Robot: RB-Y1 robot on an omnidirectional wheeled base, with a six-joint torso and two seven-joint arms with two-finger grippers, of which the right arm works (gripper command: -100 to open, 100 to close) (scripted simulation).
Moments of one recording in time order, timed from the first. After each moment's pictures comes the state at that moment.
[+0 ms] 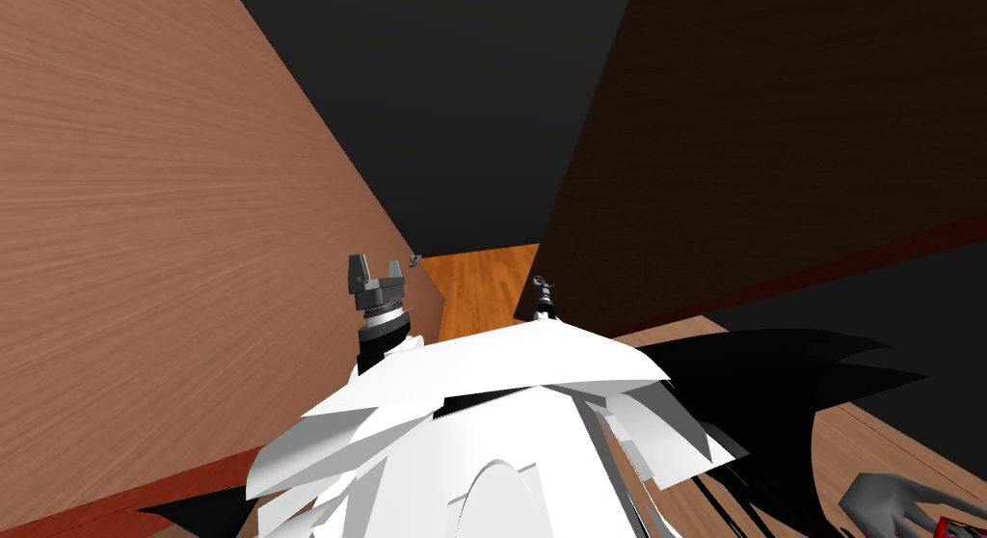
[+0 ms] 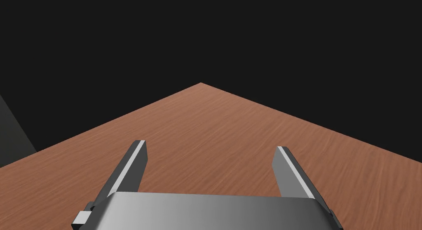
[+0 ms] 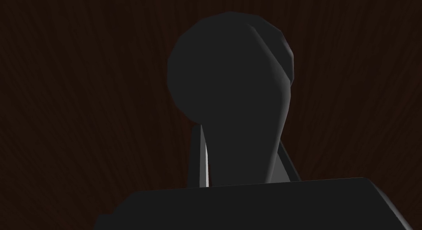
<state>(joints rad) -0.10 -0.17 -0.23 -0.61 -0.31 -0.81 0.07</state>
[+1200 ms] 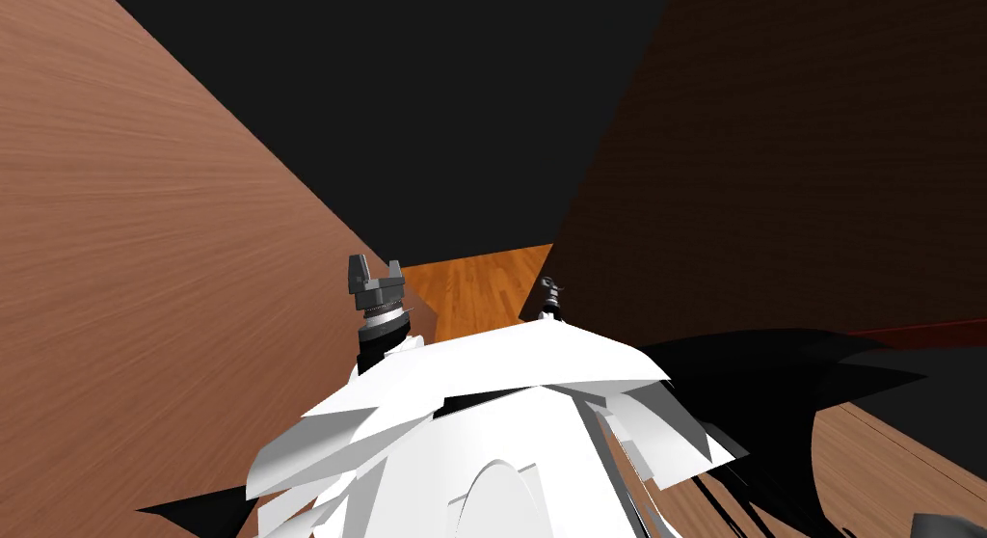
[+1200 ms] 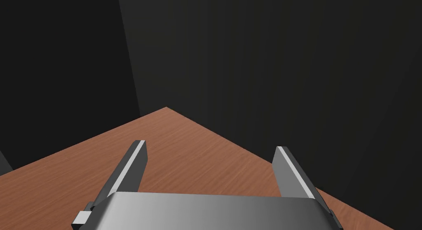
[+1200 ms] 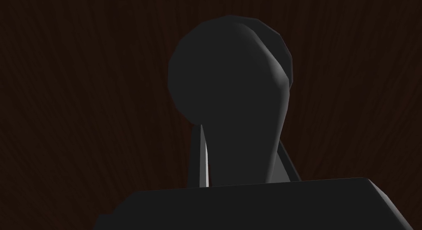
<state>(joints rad) -0.10 -0.18 -0.33 -0.59 -0.38 -0.82 0.10</state>
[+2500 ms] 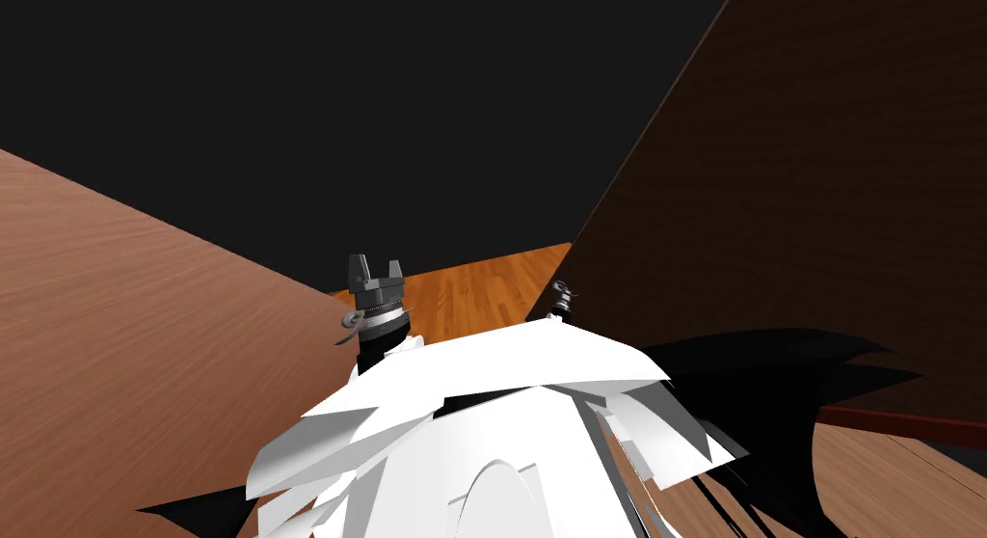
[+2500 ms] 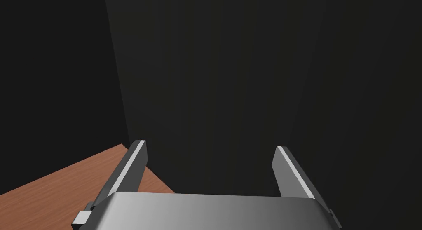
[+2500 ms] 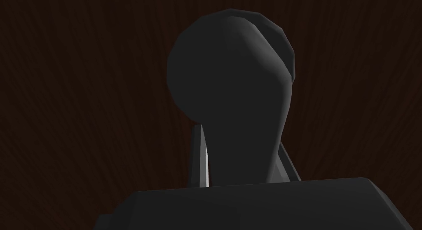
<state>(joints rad) -0.06 -0.20 -0.46 -0.60 -0.47 -0.82 0.16</state>
